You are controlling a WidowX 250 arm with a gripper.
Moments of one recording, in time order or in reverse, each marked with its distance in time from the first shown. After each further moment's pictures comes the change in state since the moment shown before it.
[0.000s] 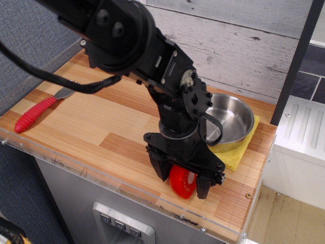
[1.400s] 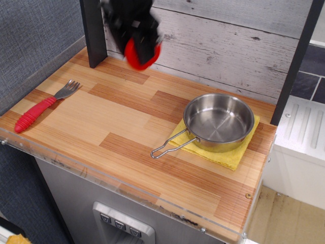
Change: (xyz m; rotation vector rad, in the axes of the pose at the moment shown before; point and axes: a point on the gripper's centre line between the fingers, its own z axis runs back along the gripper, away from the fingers) arm 0.096 0.145 0.071 0.030 -0.003 -0.129
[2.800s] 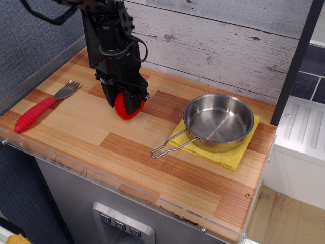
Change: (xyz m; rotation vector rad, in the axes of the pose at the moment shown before) arm -0.029 0.011 -0.073 0.066 0.087 0.072
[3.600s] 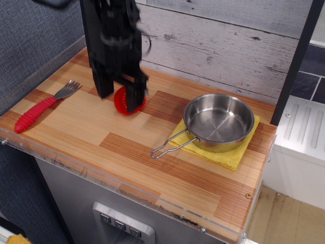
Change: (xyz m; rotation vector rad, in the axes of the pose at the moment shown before) arm -0.010 -0.008 0.040 0.037 0.060 -0.012
